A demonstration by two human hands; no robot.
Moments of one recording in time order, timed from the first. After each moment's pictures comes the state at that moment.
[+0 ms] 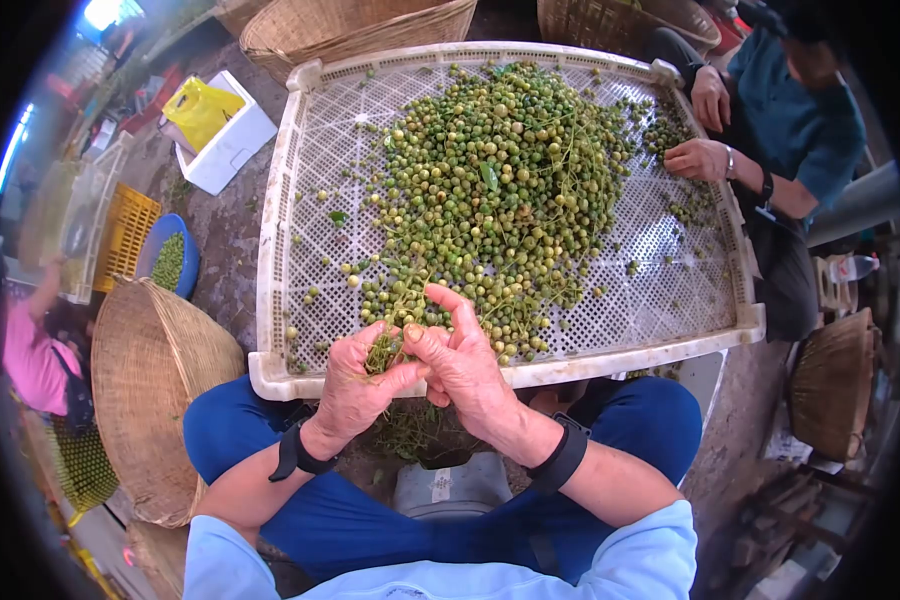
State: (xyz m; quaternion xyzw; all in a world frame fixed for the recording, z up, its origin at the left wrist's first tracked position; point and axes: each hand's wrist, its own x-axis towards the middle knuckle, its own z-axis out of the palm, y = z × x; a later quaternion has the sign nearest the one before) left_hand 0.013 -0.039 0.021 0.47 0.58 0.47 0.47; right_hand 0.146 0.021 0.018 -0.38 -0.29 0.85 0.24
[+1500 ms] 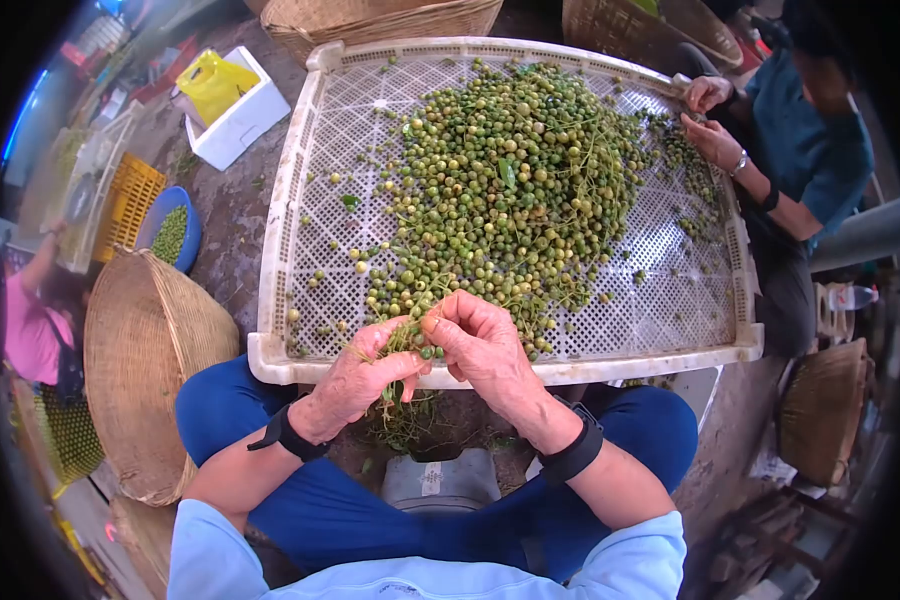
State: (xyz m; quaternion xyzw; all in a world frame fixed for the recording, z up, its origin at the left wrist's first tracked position) left_hand 0.006 -0.039 0.010 0.31 0.50 0.44 0.68; right_hand 0.154 0.037 0.014 -0.36 -0.43 0.80 0.21
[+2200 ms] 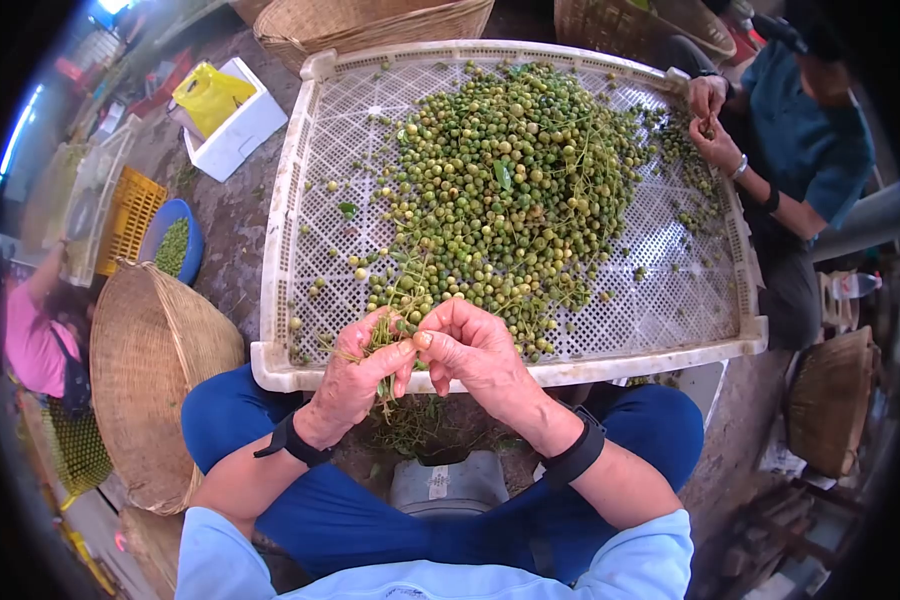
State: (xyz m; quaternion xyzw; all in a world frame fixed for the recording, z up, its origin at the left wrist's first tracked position) left_hand 0.005 -0.039 0.013 0.31 0.51 0.49 0.63; right_hand 0.153 0.034 0.015 -0.30 -0.41 0.83 0.22
